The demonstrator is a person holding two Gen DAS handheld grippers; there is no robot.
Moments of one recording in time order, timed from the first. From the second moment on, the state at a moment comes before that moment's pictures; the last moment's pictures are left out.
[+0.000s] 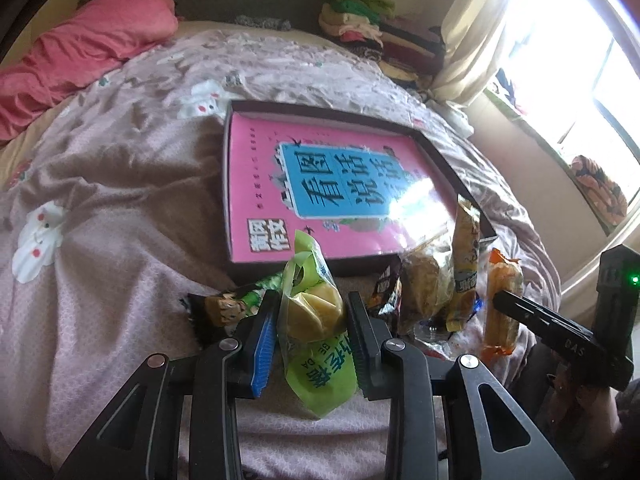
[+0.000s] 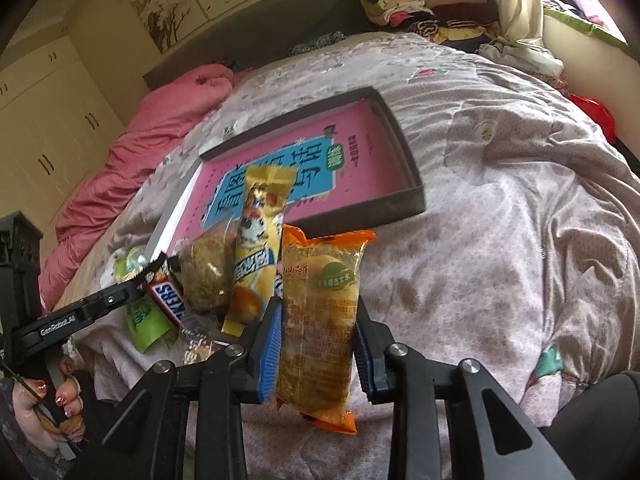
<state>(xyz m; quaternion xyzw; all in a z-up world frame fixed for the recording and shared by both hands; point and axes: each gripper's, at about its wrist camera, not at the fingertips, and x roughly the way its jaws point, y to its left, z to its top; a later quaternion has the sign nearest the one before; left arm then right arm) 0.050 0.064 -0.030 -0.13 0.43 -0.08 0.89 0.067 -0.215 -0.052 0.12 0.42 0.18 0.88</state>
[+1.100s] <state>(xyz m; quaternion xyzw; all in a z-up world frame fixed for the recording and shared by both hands) 0.067 0.080 0.010 -0.13 0.37 -0.01 0.92 0.098 -0.236 -0.008 0.12 0.30 0.18 0.93</state>
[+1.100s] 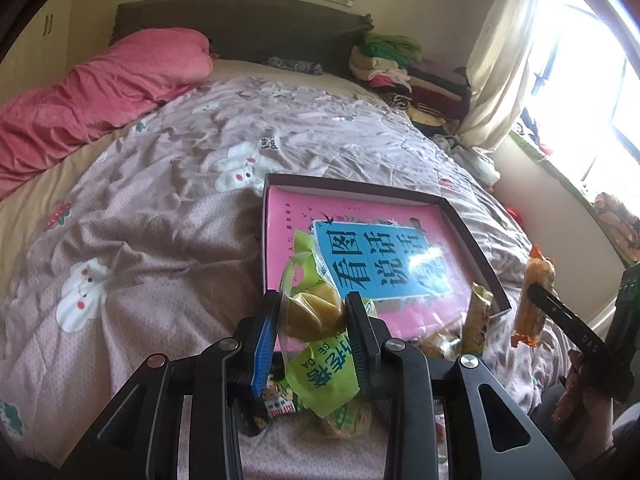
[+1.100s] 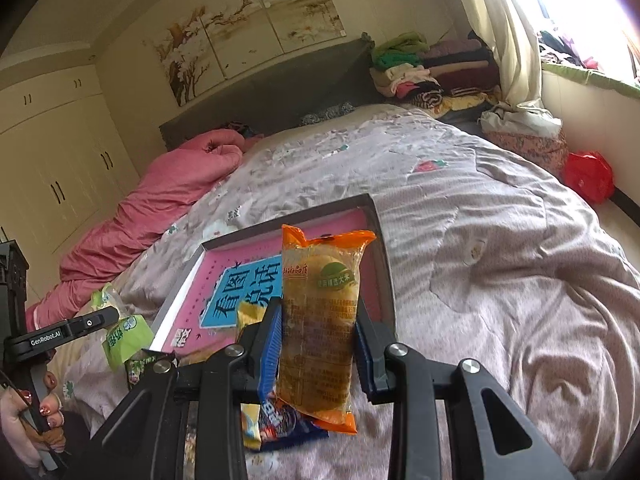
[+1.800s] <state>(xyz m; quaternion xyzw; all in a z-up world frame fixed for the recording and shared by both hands) 0.110 0.075 -0.008 -0.13 0.39 0.01 0.91 0.164 -0.229 -0.013 0.09 0.29 0.17 0.94</state>
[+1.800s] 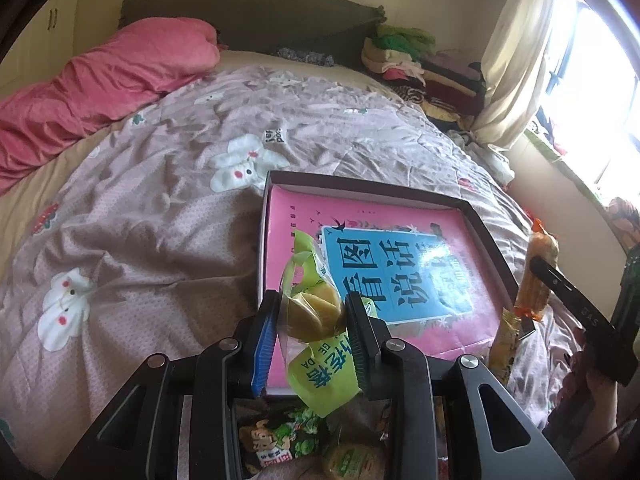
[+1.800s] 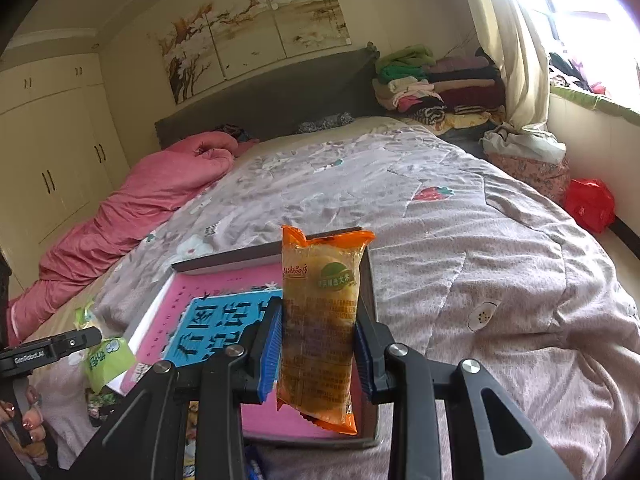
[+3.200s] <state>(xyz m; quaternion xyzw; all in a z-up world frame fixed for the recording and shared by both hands) 0.131 0.051 -0.041 -0.11 0.43 -0.01 0.90 0.178 -0.220 -0.055 0.08 0.36 0.19 0.91</state>
